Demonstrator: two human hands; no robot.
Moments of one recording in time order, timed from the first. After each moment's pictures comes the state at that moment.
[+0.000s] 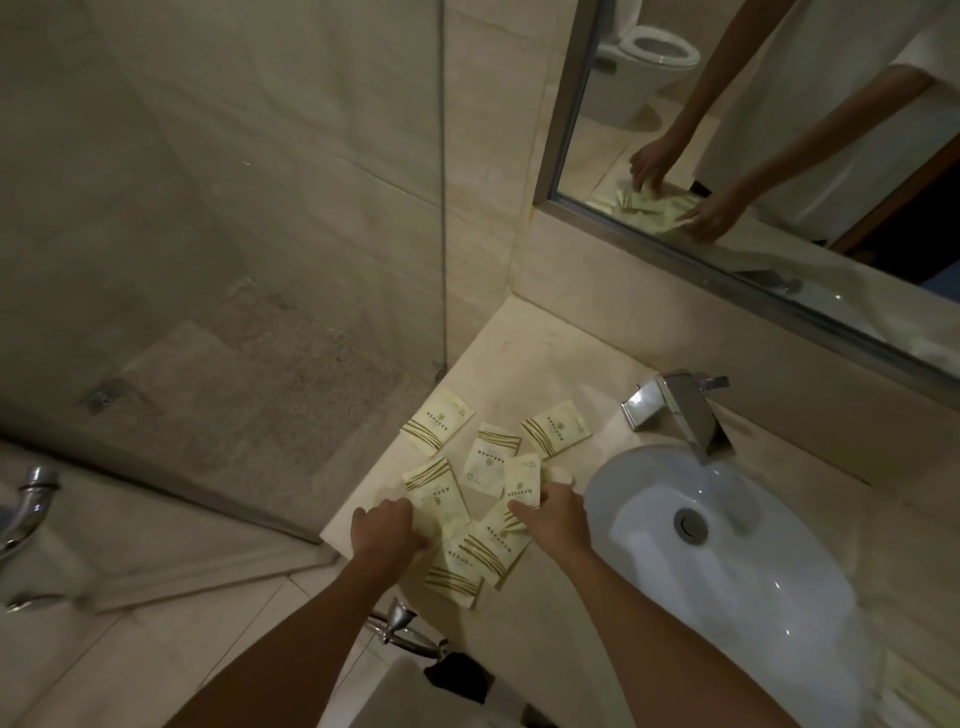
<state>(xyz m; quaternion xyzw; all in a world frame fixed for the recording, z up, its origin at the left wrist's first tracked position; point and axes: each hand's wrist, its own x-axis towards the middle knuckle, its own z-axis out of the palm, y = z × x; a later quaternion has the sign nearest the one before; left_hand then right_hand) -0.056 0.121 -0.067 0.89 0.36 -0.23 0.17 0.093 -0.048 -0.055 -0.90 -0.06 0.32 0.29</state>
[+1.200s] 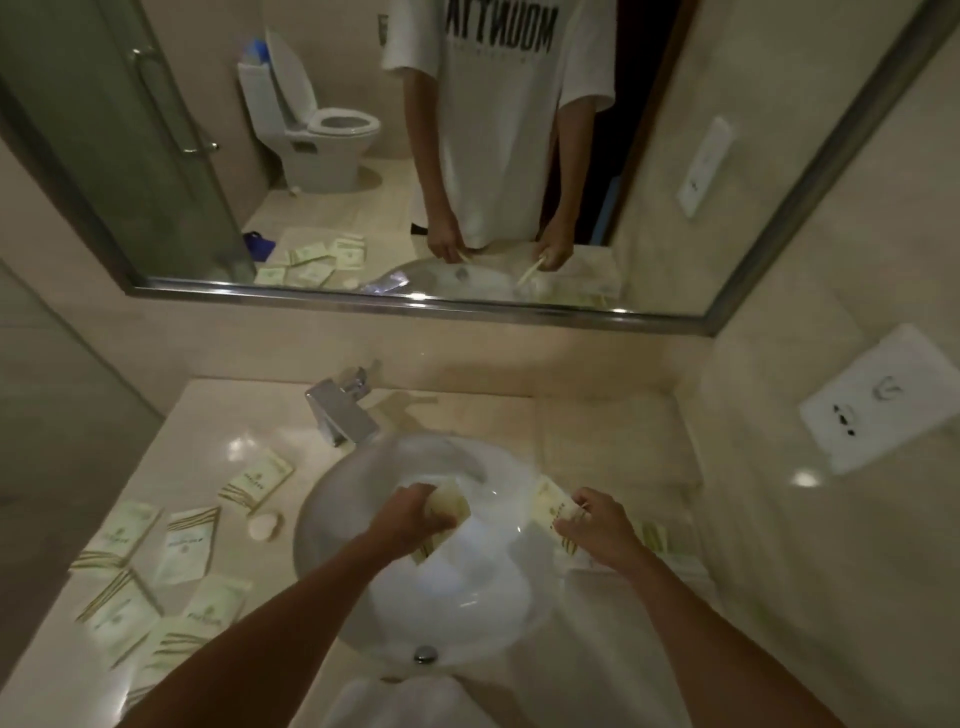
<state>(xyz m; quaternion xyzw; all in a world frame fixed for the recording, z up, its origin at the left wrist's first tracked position) 0.150 -0.205 0.012 0.91 0.03 -0.19 0.36 0.173 -0.494 0.007 -0.90 0.07 0.18 0.38</state>
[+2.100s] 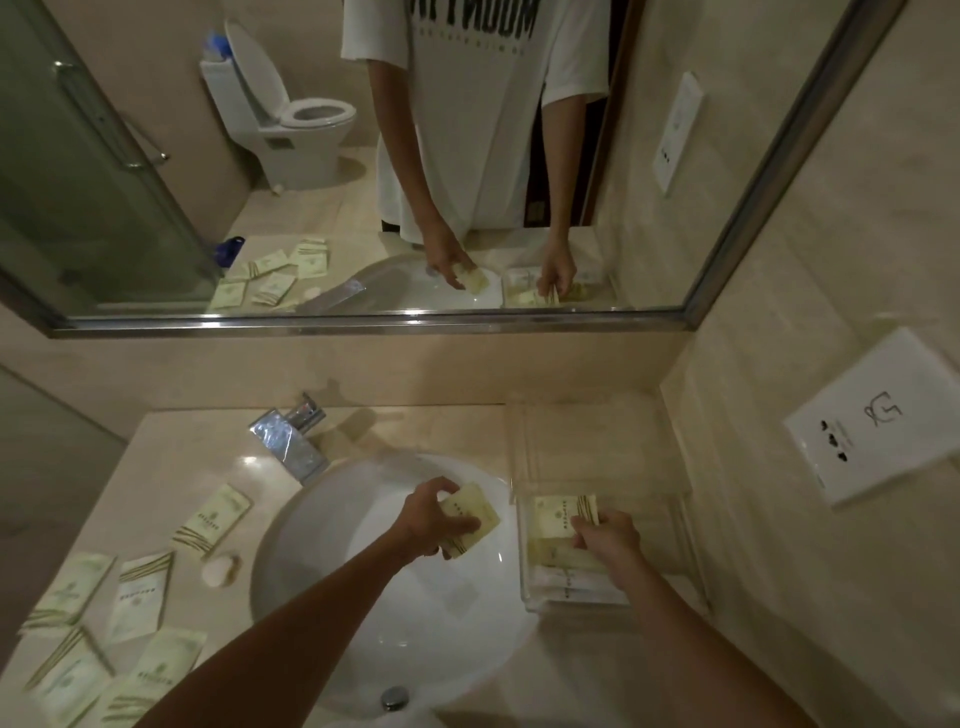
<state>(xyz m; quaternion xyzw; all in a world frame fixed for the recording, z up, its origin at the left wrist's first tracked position) 0.213 -0.287 0.000 0.81 0.16 -0.24 0.51 0.221 -0.548 -0.053 -0.79 0.32 0.18 0.50</state>
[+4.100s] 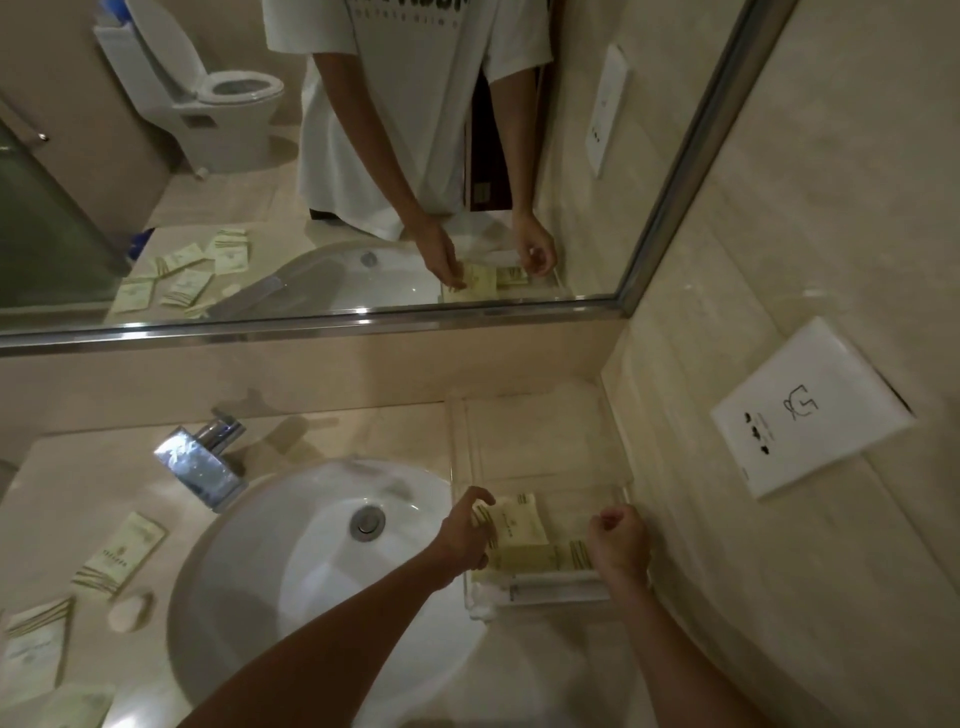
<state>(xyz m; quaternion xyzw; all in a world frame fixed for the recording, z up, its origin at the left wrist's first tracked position) 0.224 -0.401 -0.034 0.76 0.12 -0.32 0.56 0.211 -0.609 -0.047 -0.82 0.38 0.00 0.42</state>
